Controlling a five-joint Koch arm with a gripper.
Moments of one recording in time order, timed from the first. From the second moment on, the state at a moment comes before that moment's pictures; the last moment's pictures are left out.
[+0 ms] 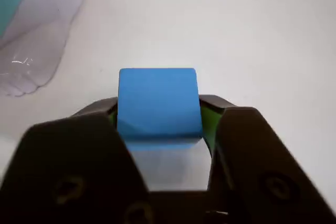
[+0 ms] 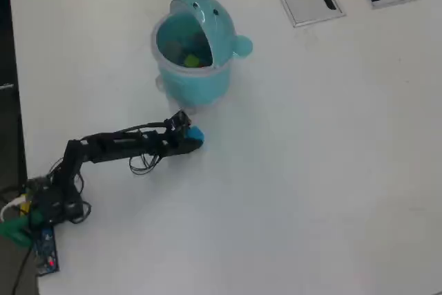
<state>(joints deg) -13.5 63.6 102.6 0.1 -95.9</state>
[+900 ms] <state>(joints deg) -21.7 90.1 112.7 -1.0 -93.9</state>
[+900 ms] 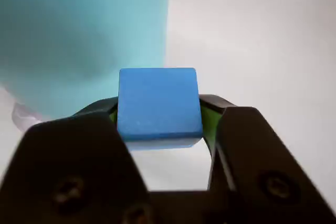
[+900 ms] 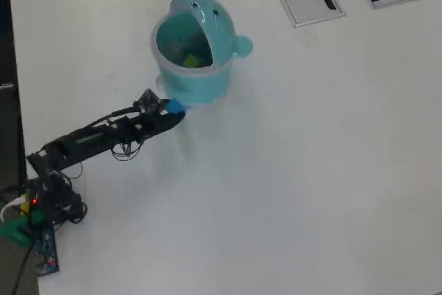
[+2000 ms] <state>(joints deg) -34.6 78.8 72.6 2.1 -93.3</state>
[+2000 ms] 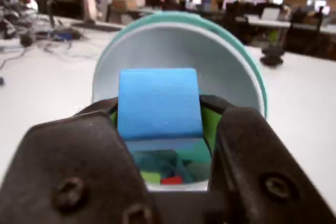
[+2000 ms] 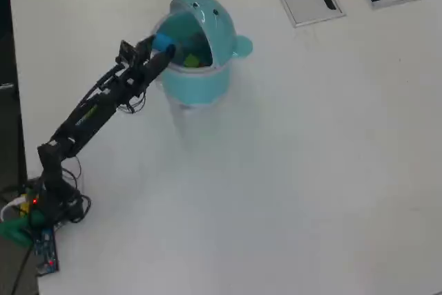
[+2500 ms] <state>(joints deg) -36.1 60.2 55.5 2.1 -95.4</state>
